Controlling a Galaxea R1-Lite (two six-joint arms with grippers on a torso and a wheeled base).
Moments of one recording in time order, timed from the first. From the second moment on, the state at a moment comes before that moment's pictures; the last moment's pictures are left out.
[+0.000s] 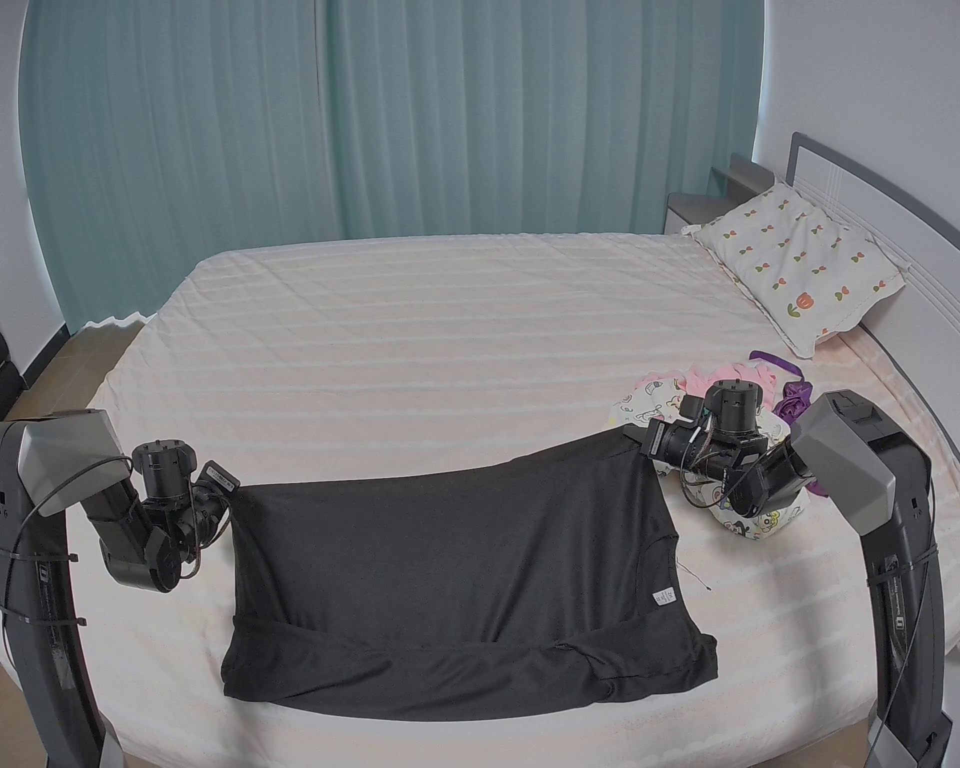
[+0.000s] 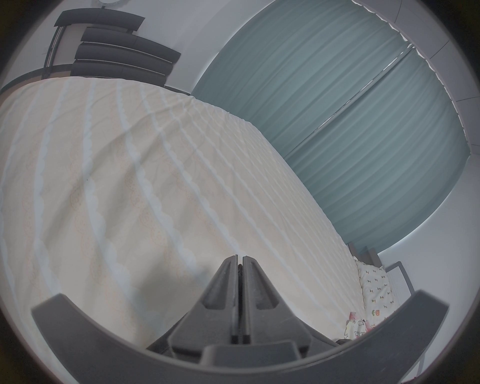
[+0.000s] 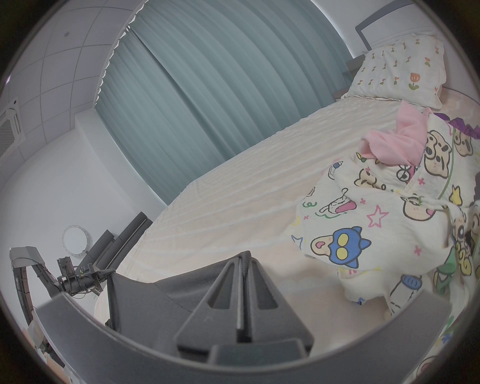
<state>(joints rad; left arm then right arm) 0.10 2.35 -0.78 -1.16 0.05 -0.89 0.14 2.62 -1.51 -0.82 0.39 0.41</state>
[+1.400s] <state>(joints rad) 0.13 2.30 -0.68 -1.16 0.00 -0.80 0.10 2.41 -1.06 -0.94 0.51 0.45</state>
